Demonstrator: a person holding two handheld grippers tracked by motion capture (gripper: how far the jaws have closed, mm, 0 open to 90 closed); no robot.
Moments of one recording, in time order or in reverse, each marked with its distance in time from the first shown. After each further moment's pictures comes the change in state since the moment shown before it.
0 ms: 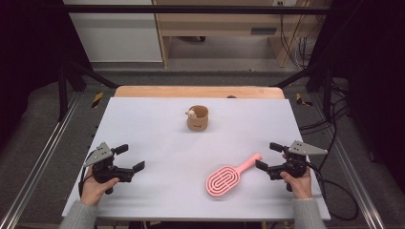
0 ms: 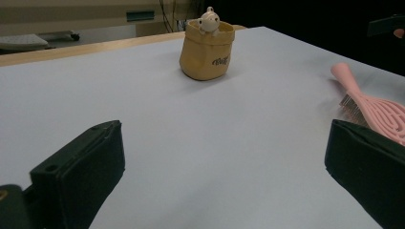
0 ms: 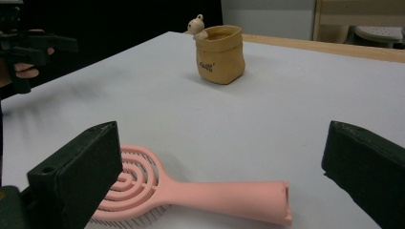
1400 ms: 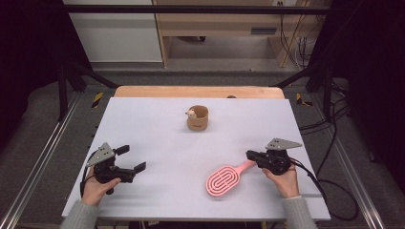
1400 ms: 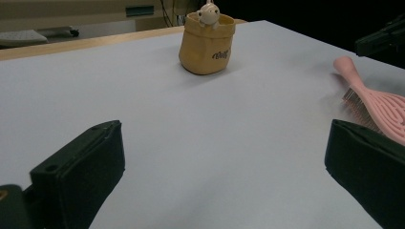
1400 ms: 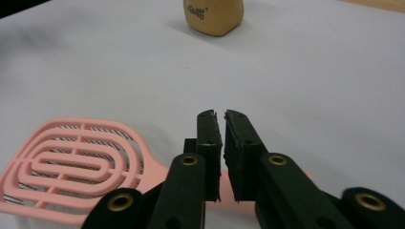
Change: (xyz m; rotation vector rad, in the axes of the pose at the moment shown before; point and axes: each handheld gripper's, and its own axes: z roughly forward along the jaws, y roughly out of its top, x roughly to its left) left arm 0.000 -0.003 0.004 0.020 0.006 0.006; right arm 0.014 0.004 0.043 0.236 -0.103 -0.038
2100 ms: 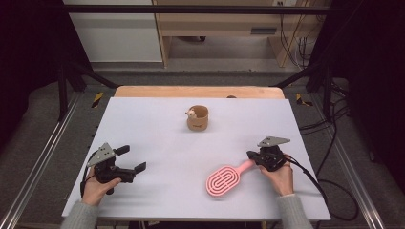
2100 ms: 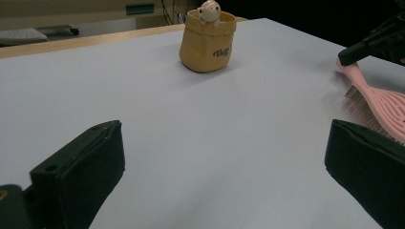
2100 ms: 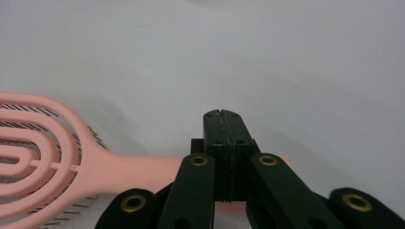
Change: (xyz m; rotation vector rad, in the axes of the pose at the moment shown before) left arm 0.000 -0.001 0.001 0.008 0.002 0.001; right arm -0.006 0.000 0.022 0.159 -0.113 -0.016
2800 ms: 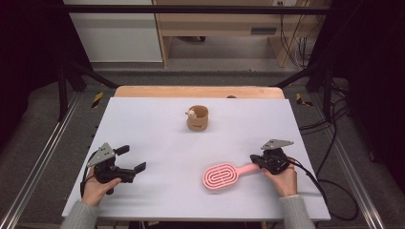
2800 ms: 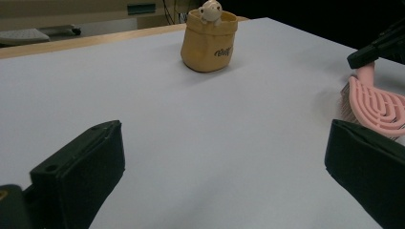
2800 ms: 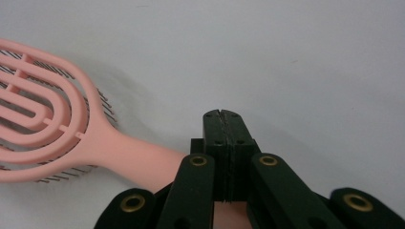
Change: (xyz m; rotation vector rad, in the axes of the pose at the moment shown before) left arm 0.000 0.000 0.000 0.000 0.005 0.002; right arm -0.002 -0.010 -0.008 0.026 0.010 0.013
